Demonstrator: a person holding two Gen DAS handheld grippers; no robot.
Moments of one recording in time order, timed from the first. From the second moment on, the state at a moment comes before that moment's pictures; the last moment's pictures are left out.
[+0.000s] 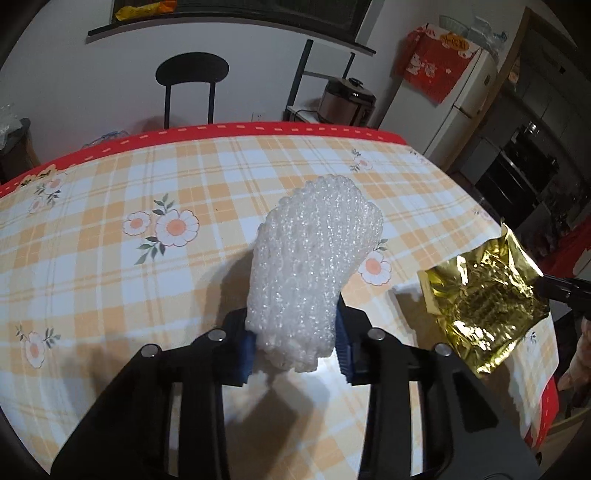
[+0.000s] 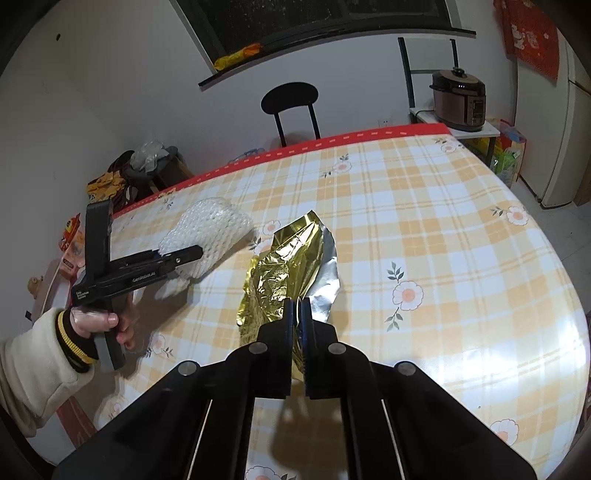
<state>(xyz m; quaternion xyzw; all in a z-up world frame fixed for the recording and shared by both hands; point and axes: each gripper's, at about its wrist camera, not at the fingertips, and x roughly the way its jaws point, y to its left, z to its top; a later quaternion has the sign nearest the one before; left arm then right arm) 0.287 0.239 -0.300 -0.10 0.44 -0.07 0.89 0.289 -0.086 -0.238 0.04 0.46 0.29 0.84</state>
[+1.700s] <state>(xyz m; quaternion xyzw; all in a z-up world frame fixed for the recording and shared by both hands) 0.073 -0.069 -0.095 -0.16 0.28 0.03 0.94 0.267 -0.505 -0.147 0.09 0.35 0.21 0.91</state>
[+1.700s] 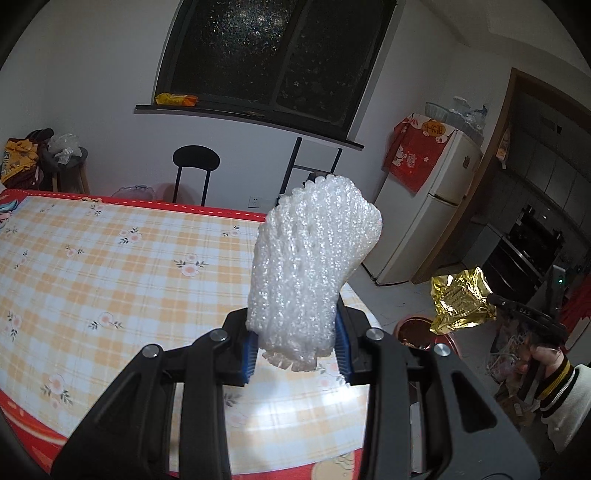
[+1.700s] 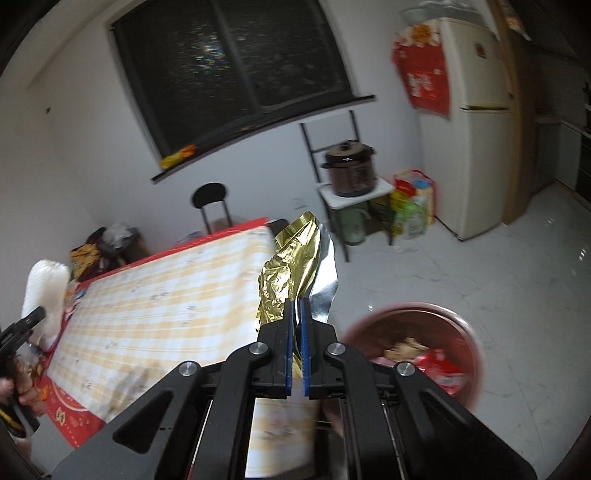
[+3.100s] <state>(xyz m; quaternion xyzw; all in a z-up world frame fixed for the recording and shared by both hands) 0.218 -0.312 -0.092 -0.04 0.33 -0.19 0.92 0.202 -0.677 -0.086 0.12 0.28 0.05 0.95</state>
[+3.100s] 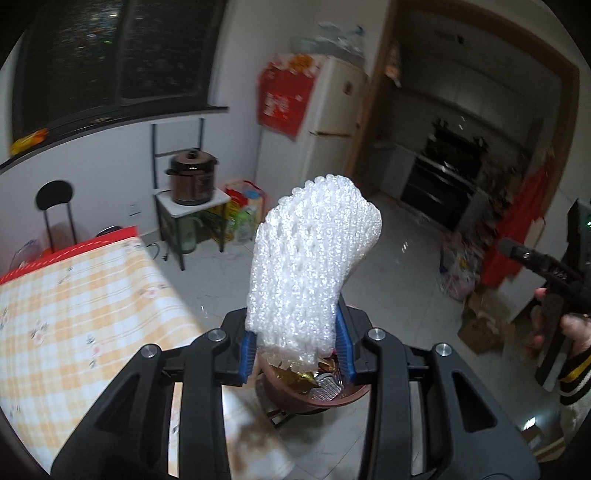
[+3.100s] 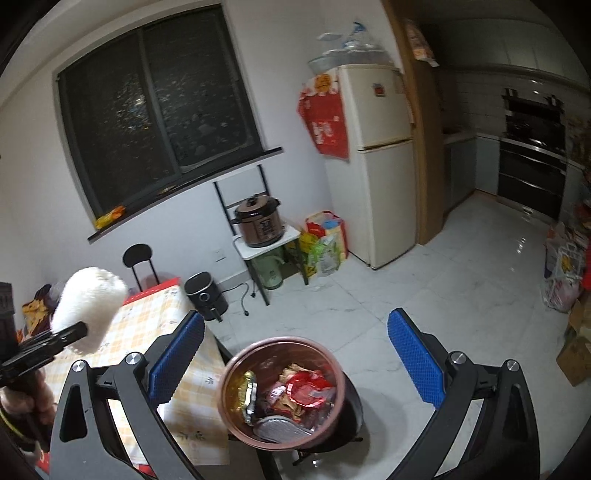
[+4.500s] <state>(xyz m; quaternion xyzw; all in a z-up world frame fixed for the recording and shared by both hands) 0.259 -0.337 -0.087 -0.01 0.33 -0.24 0.91 0.184 -0.672 -0.088 0.09 0.31 -0.03 0.95</state>
